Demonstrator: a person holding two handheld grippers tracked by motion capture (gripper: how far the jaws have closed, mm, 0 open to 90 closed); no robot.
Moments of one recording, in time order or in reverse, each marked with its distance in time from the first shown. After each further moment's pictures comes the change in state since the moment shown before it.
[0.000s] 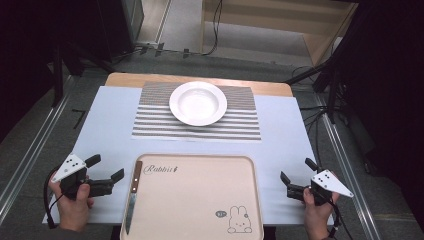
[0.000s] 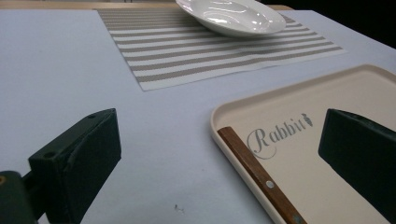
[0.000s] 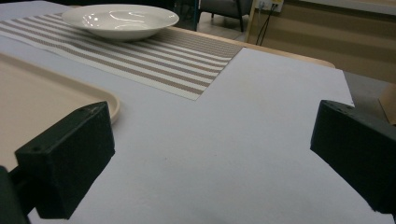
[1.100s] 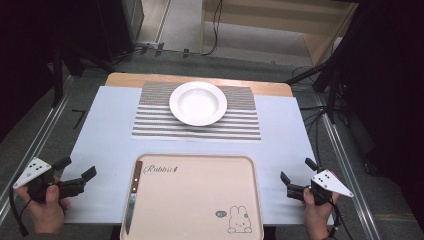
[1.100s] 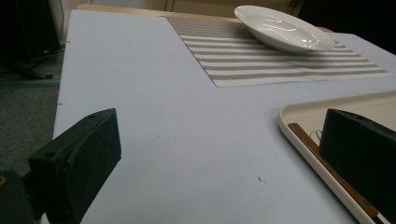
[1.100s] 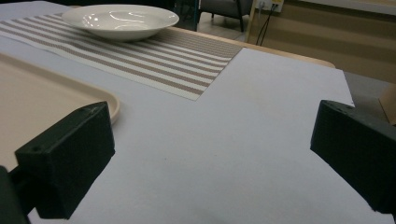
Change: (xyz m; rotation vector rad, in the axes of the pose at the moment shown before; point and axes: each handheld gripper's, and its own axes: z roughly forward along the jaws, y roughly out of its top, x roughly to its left) left arm 0.046 -0.015 -0.033 -0.067 0.102 -0.087; right arm 0.000 0.000 0.000 0.001 0.001 0.001
